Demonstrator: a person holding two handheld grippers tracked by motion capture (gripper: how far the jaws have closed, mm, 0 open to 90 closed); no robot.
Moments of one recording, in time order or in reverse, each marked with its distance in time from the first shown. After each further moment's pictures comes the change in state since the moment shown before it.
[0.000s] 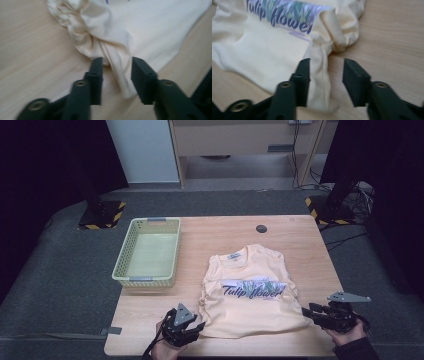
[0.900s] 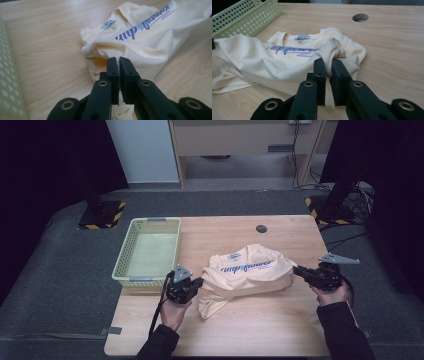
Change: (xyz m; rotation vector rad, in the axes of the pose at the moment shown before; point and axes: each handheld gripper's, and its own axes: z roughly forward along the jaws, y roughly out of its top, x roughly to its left) left arm 0.054 0.071 0.023 -0.153 0.029 -0.111; right arm -0.015 0.092 0.034 -0.159 0.046 0.001
